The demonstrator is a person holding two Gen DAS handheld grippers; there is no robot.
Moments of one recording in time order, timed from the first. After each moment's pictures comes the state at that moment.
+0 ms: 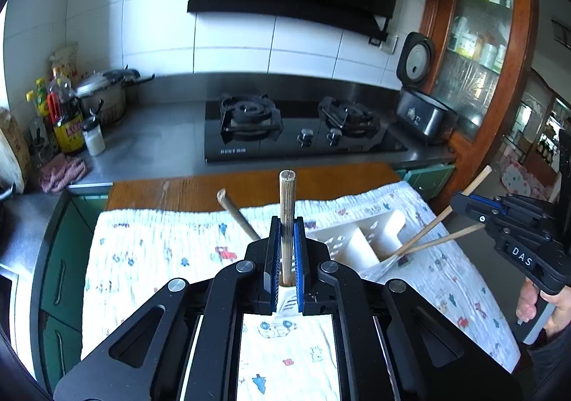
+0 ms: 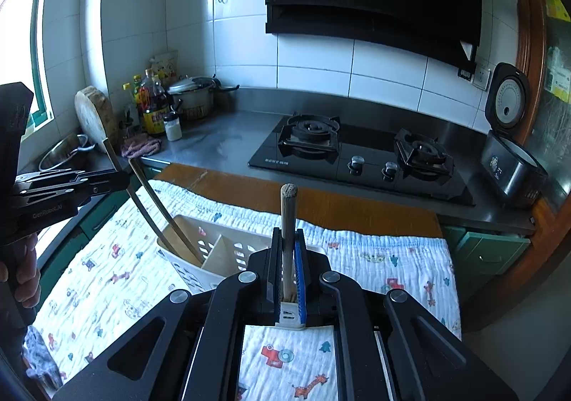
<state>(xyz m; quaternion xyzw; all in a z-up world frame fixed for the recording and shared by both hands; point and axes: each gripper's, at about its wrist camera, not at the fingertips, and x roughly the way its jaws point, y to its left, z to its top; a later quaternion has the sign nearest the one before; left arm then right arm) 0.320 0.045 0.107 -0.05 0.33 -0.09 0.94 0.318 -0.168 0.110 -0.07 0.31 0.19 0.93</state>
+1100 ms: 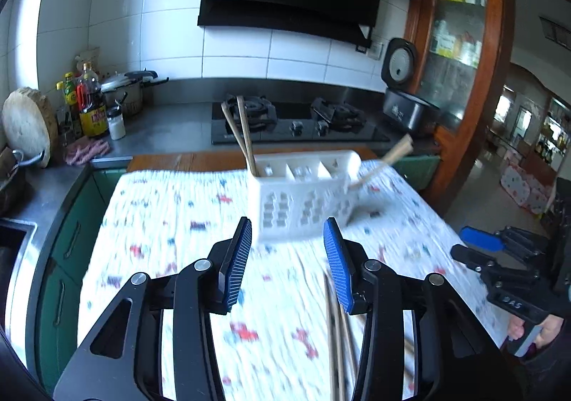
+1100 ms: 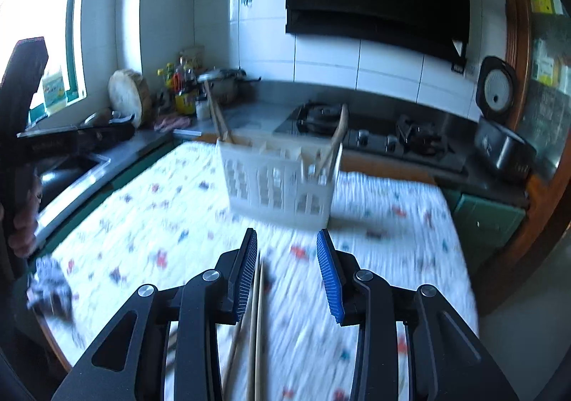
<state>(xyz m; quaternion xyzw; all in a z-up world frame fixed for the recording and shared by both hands) 0.147 0.025 0.085 -0.05 0.29 -0.09 0.95 0.136 -0.208 0.054 -0.07 0.29 0.21 0.93</state>
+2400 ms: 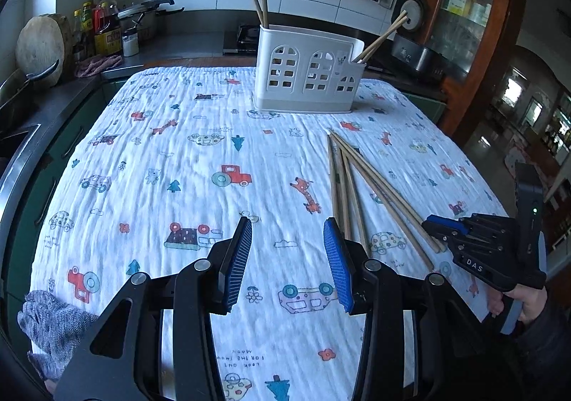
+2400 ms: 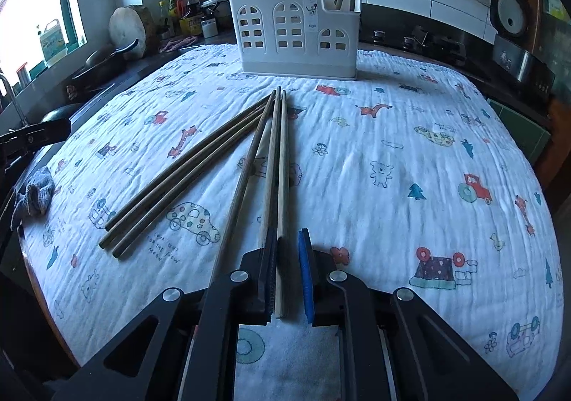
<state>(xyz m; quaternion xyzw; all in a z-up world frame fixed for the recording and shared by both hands) 0.052 0.024 -0.032 -0.07 0.38 -0.07 0.92 0.088 -0.211 -0.095 -0.06 0.41 0.22 0.88</state>
